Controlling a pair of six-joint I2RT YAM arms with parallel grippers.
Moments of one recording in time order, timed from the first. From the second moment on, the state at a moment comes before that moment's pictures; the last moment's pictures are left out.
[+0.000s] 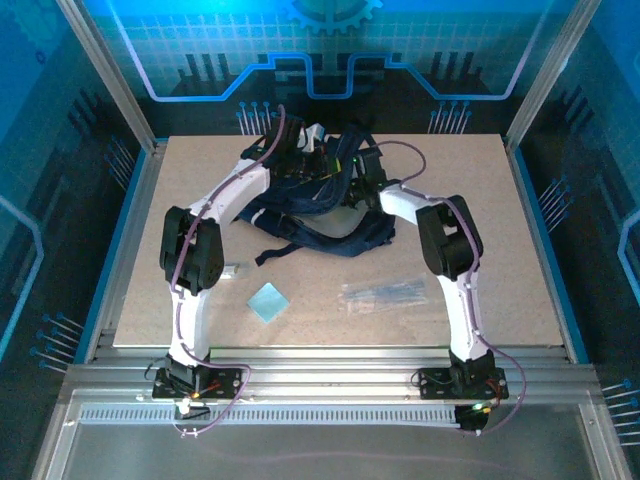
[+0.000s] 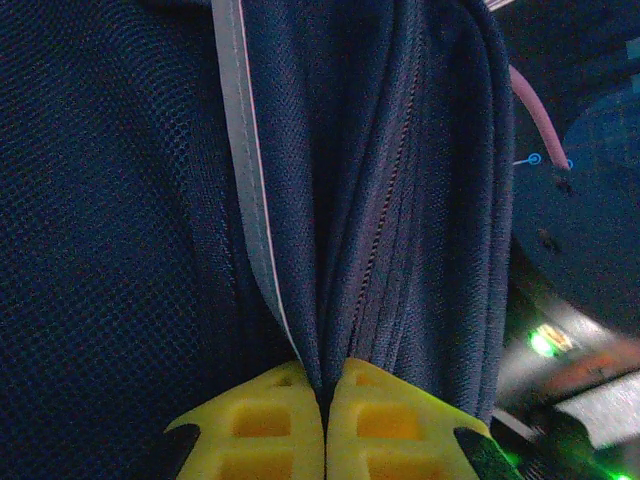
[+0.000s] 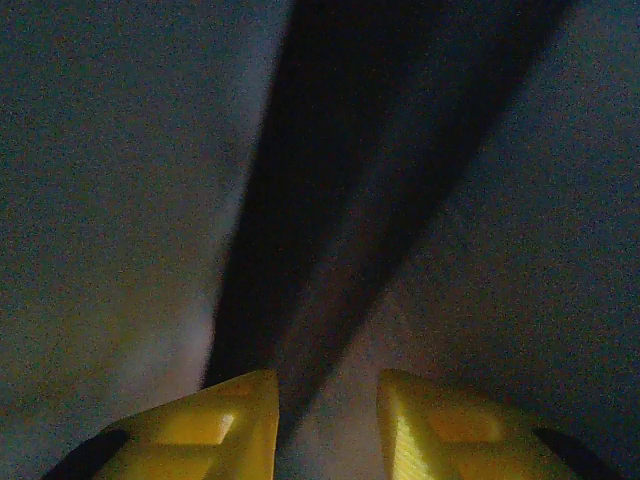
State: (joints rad) left arm -0.36 2.09 1.86 -0.46 0.56 -0.64; right arm 0.39 2.24 1.60 -0.03 -0.53 0.89
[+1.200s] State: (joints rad) left arm -0.43 1.93 1.46 -0.17 0.47 -0.72; right arm 0.42 1.35 0.81 -0.90 -0.20 0.98
